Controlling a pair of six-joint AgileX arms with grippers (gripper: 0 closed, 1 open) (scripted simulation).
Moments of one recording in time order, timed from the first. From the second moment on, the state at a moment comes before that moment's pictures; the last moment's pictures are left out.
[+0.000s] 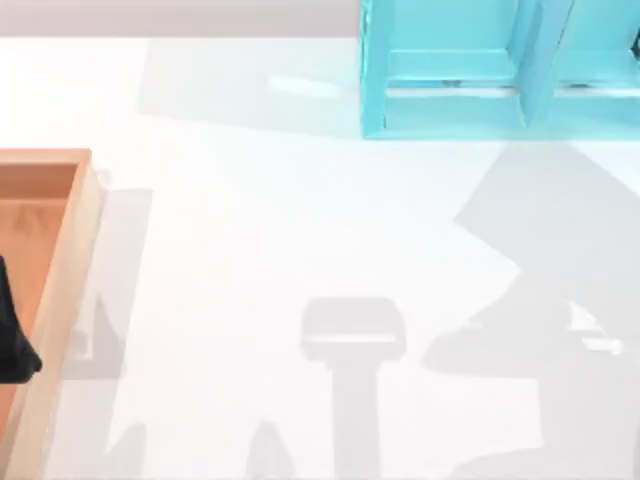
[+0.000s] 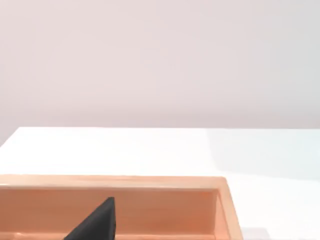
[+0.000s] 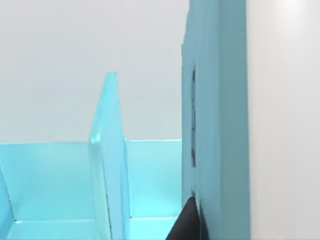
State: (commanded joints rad) left arm 0.00 0.00 0.00 0.00 0.00 0.00; right arm -0.57 1.35 0.85 0.39 -0.51 -0.04
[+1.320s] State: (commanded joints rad) left arm 0.00 0.00 0.00 0.00 0.00 0.00; right arm 0.77 1.78 1.06 0.45 0.66 -0.91
